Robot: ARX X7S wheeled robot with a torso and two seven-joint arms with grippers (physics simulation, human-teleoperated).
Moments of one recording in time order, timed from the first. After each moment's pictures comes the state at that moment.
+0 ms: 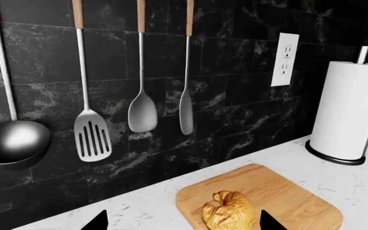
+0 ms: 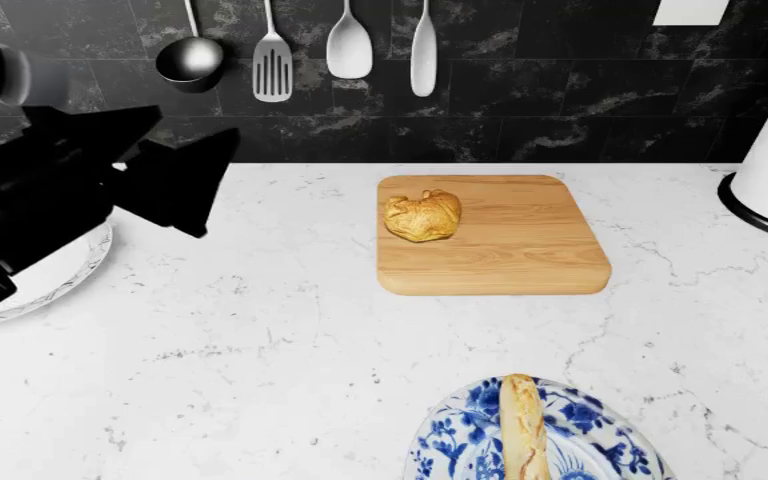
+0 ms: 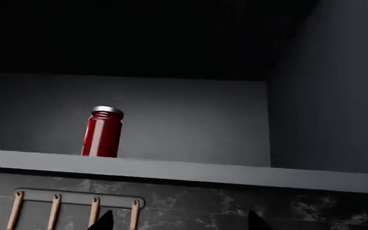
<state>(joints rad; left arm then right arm) -0.95 -0.84 0.15 0.30 -1.37 -0.93 -0.09 1.49 0.85 -0.05 -0.63 1.62 1.00 0.90</state>
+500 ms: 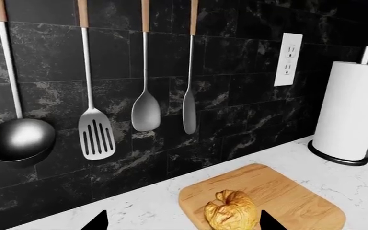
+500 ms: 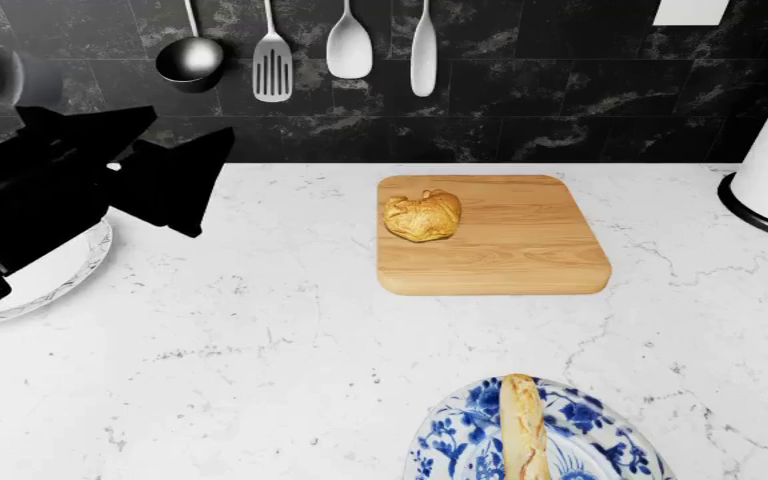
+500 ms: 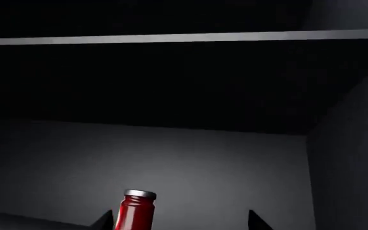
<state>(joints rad) -0.94 -0.85 0.15 0.29 -1.38 -0.93 -0.08 1.89 0.67 -0.24 -0.33 1.45 1.04 0.72</state>
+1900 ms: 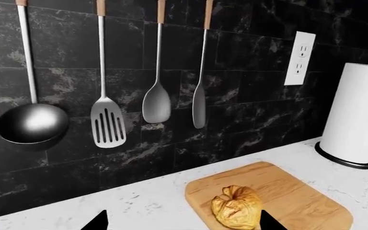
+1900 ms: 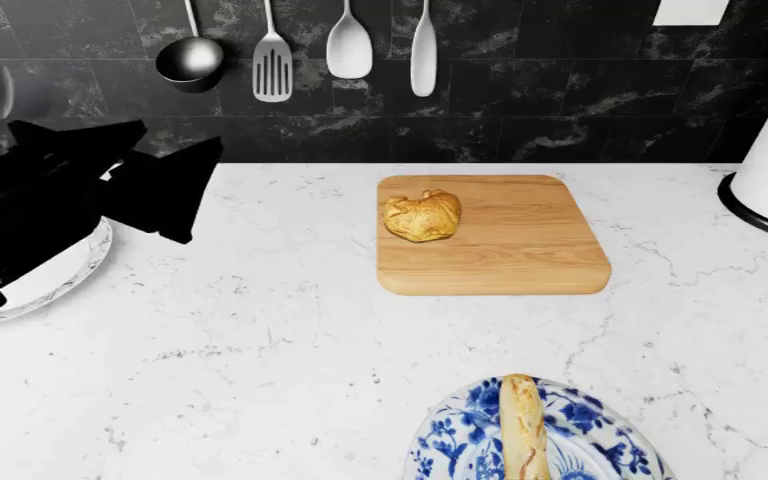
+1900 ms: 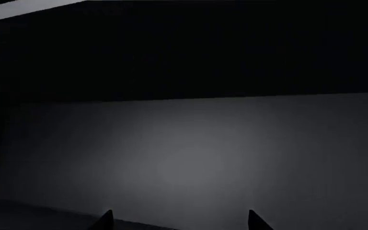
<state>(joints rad) -0.88 -0.87 0.13 0.28 -1.39 -0.89 -0.09 2.35 0.05 0.01 0.74 0.23 1.13 -0.14</state>
